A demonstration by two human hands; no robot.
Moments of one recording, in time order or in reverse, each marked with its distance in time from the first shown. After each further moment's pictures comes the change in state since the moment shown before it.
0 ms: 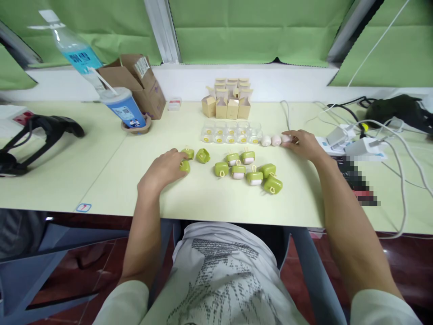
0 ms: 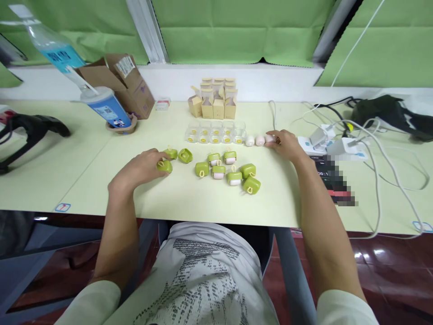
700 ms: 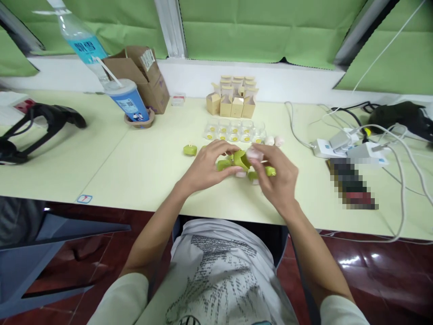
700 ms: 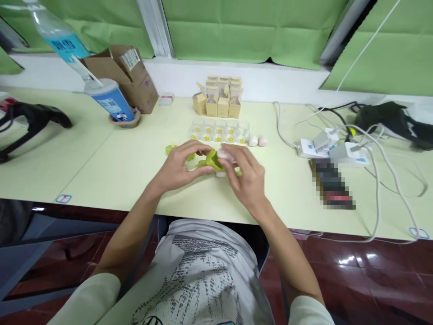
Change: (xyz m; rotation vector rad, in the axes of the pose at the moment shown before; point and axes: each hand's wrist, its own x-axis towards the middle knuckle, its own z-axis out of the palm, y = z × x) left_hand 0.004 0.085 0.011 -0.747 0.542 0.649; right_hand -0.116 -0.239 -0.005 0.397 0.582 -0.329
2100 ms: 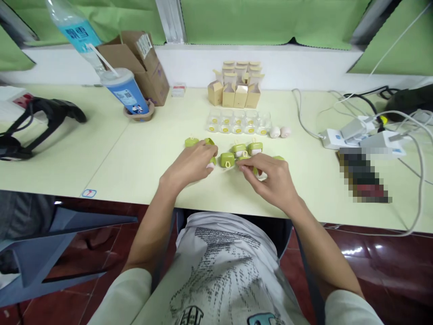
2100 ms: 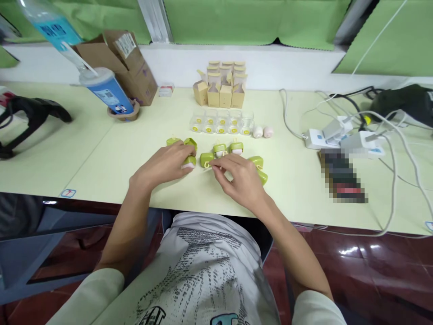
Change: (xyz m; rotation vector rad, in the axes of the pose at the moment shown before) left_hand -0.011 0.005 -0.035 0.634 -0.606 -0.282; right_hand -0.004 -0.010 0.003 0.136 -0.317 -0.072
